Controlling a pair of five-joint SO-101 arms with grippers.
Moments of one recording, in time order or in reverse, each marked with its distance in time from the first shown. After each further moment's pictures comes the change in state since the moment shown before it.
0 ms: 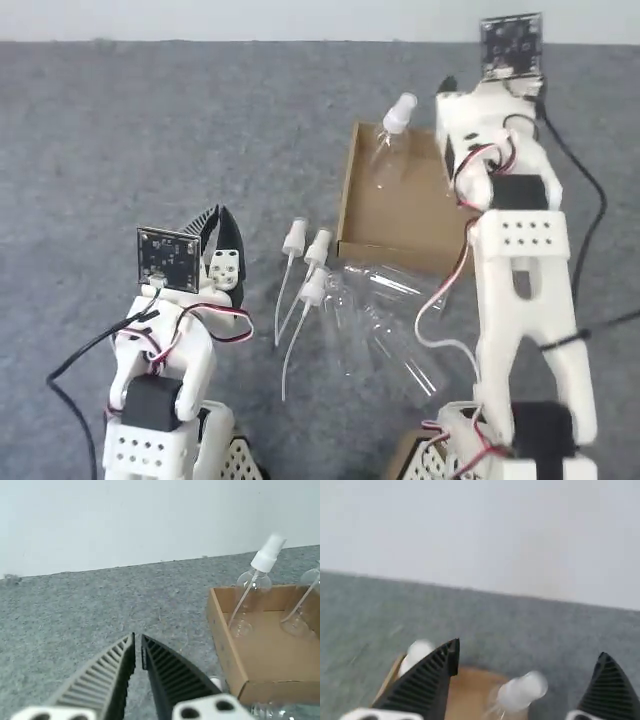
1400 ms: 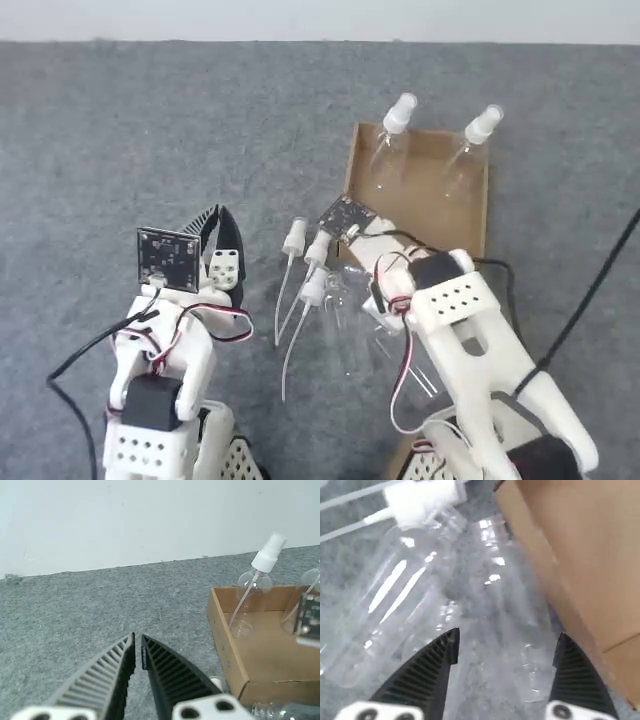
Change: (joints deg) left arm -0.2 0.0 0.0 0.0 0.0; right arm -19.2 -10.4 33.2 27.7 21.5
